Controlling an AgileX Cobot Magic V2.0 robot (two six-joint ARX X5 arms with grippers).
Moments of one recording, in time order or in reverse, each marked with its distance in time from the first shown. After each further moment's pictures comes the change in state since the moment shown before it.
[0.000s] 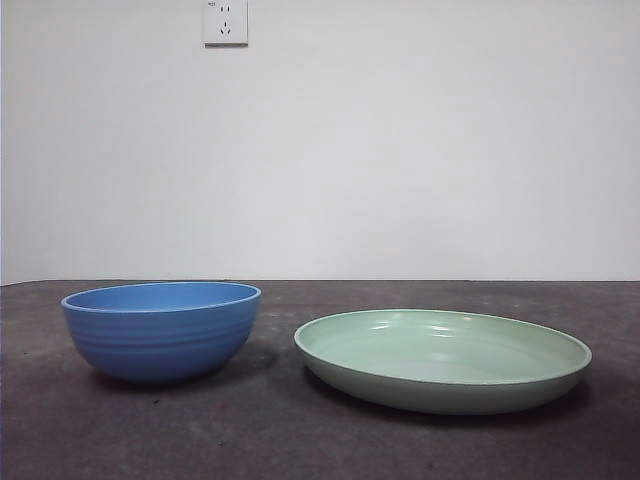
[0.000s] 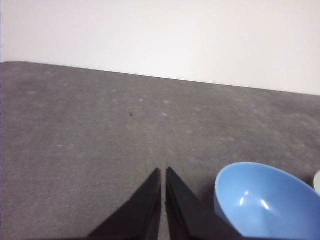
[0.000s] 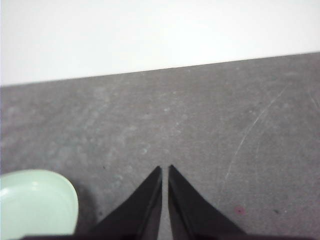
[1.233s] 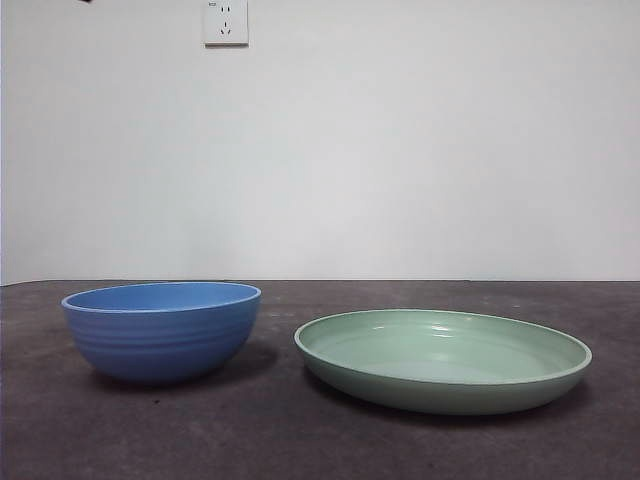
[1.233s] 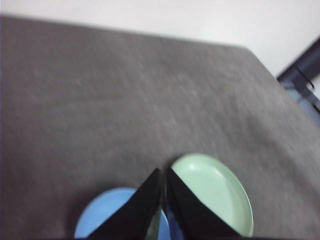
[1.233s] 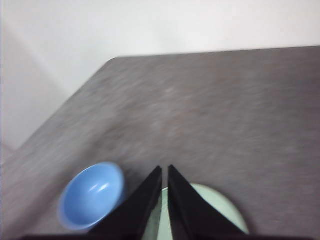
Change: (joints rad) left arm -0.072 0.980 1.016 -0.472 0.417 -0.011; right arm 0.113 0.801 0.872 -0.330 -0.493 0.038
